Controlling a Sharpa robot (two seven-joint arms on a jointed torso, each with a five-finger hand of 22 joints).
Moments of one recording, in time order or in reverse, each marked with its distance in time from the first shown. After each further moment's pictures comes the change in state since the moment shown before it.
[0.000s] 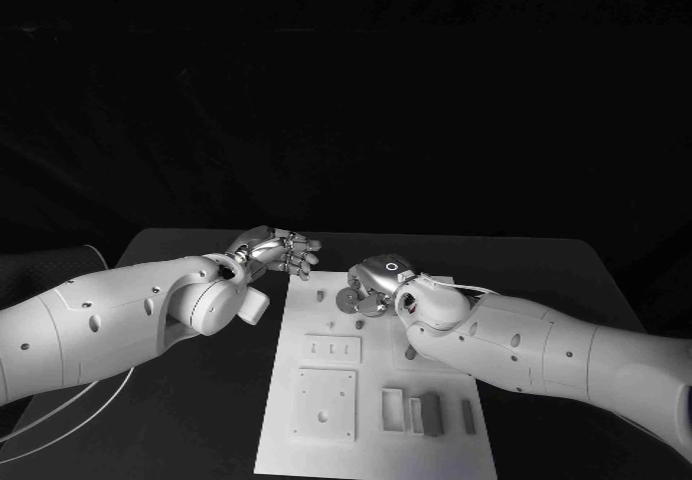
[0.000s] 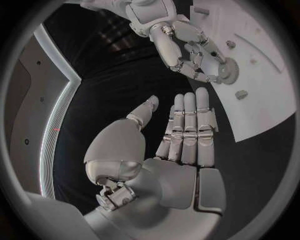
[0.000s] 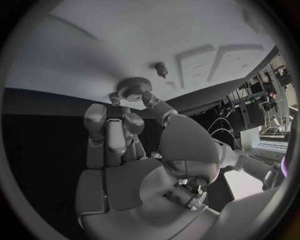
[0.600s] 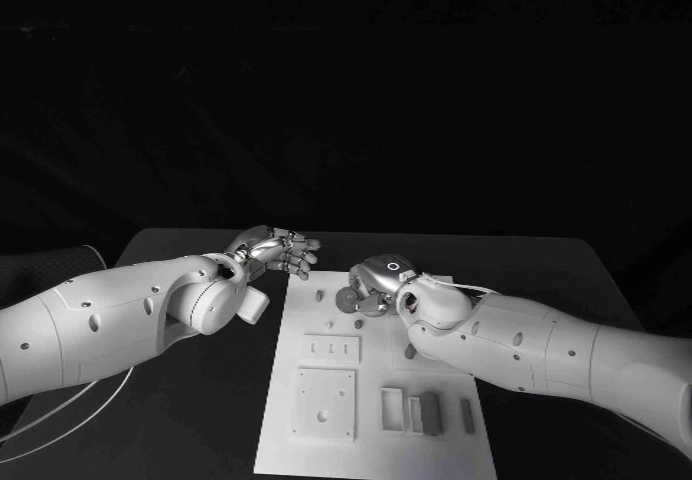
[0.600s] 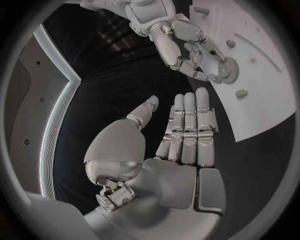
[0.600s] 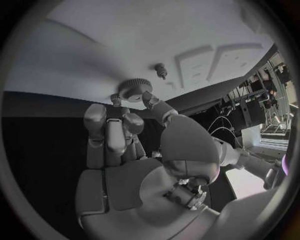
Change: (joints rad) left arm 0.000 0.003 0.000 -0.005 0.000 0.000 0.000; left_hand 0.000 0.000 0.000 0.000 0.000 0.000 0.000 -0.004 0.001 0.000 0.000 0.000 0.001 0.000 0.000 0.000 0.001 -0.006 0.000 0.000 0.000 0.001; right arm 0.000 -0.013 0.000 0.014 0.019 -0.001 0.000; right_hand -0.004 -0.004 0.005 0.005 0.000 -0.009 0.004 -0.003 -0.003 -0.002 0.005 0.000 0.000 0.000 0.007 0.000 0.000 0.000 0.000 0.000 -0.004 0.000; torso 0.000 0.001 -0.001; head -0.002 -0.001
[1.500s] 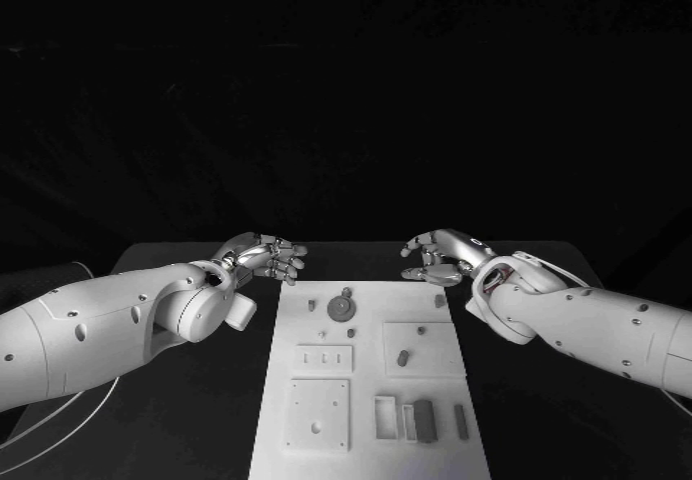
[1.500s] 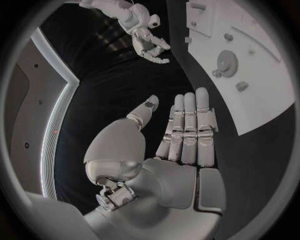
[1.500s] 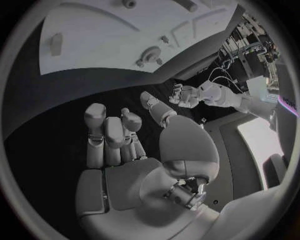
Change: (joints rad) left arm 0.000 -0.021 -0.001 -0.021 0.000 -0.001 0.001; left_hand 0.005 -0.005 0.000 0.000 0.000 0.000 0.000 -0.004 0.002 -0.006 0.006 -0.008 0.002 0.000 0.000 -0.004 0.004 0.007 0.000 0.000 -0.004 0.002; right arm 0.050 -0.333 0.088 0.133 0.497 -0.032 0.334; right_hand 0.005 0.021 -0.006 -0.020 0.020 -0.013 0.003 -0.007 -0.009 -0.057 0.014 -0.010 0.016 -0.091 0.011 -0.038 -0.094 0.000 -0.036 0.007 -0.028 0.000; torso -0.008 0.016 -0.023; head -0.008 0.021
